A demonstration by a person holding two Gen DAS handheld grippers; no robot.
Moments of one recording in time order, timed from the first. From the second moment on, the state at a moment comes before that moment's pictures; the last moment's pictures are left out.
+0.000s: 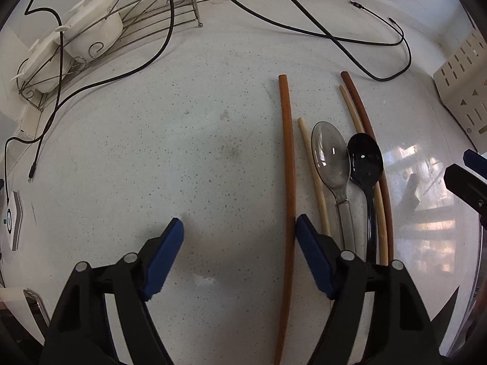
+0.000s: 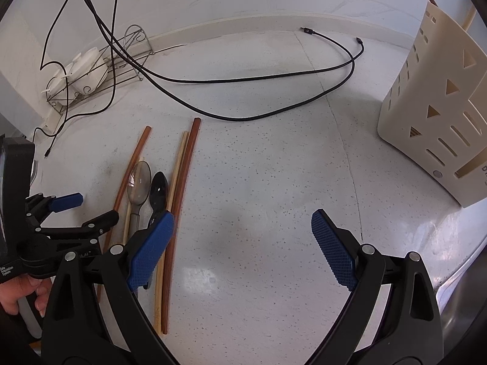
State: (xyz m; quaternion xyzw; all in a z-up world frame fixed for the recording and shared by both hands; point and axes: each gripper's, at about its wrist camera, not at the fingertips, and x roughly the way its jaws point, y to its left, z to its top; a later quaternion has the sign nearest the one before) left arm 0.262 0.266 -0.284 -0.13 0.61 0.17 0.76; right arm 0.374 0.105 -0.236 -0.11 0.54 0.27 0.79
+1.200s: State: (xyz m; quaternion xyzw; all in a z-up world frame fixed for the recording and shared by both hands) left arm 0.244 0.297 -0.272 -0.17 0.63 0.14 0.74; right arm 0.371 0.179 -0.275 -0.22 0.61 0.26 0.71
